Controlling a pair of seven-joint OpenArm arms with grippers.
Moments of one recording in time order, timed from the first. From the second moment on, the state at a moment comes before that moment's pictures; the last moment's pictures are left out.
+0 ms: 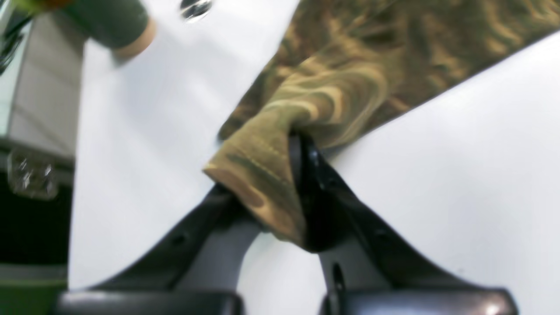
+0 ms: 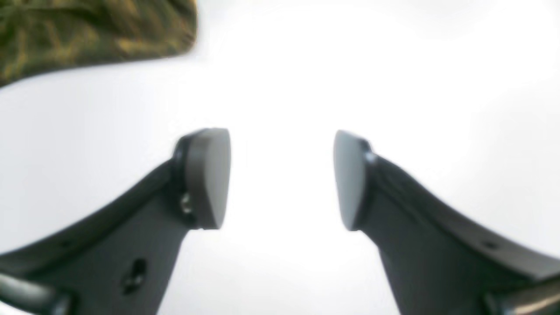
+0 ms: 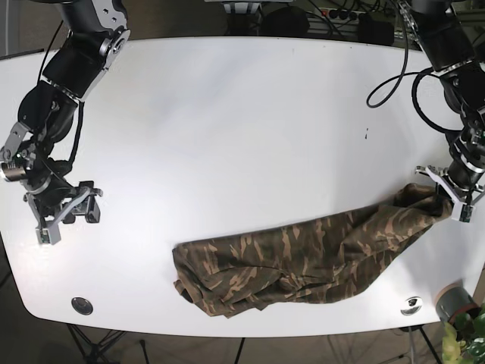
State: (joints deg) left arm -5.9 -25.9 -28.3 89.8 -17.8 -37.8 39.5; right arm 18.1 13.2 31.0 93.2 24.3 32.4 -69.3
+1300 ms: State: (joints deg) left arm 14.6 -20.8 -34.1 99.2 -17.8 -40.0 44.8; right arm 20.1 10.0 21.6 91.8 22.6 32.4 -69.2
